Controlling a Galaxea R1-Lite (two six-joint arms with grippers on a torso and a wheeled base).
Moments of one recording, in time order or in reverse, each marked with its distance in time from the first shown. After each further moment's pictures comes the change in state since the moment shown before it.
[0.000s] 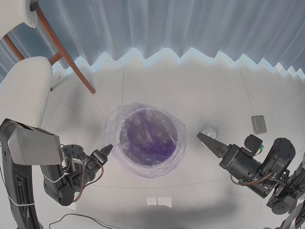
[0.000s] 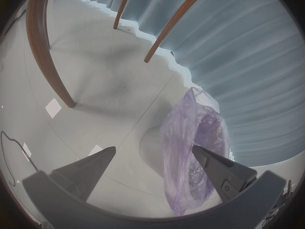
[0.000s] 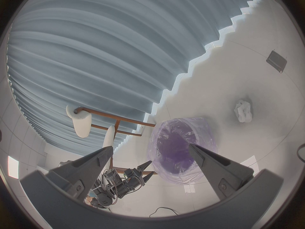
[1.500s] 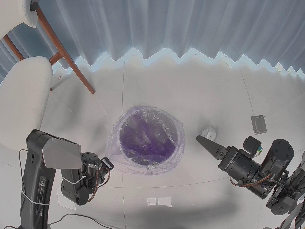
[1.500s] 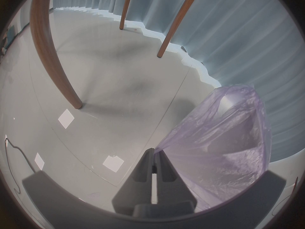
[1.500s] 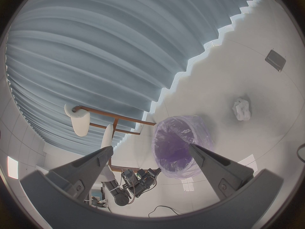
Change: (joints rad) left arm 0.005 0.272 -0.201 0.000 0.127 0.086; right arm 0.001 0.012 0.008 0.000 -0.001 0.001
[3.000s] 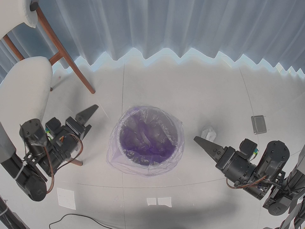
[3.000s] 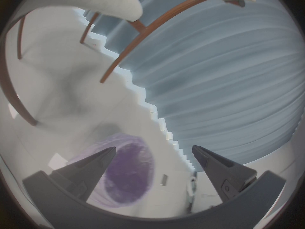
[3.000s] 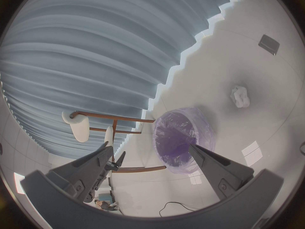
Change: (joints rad) left arm 0.032 -0.720 0.250 0.000 -0.335 -0.154; right arm 0.006 0.034 -0.010 0.000 0.002 0.110
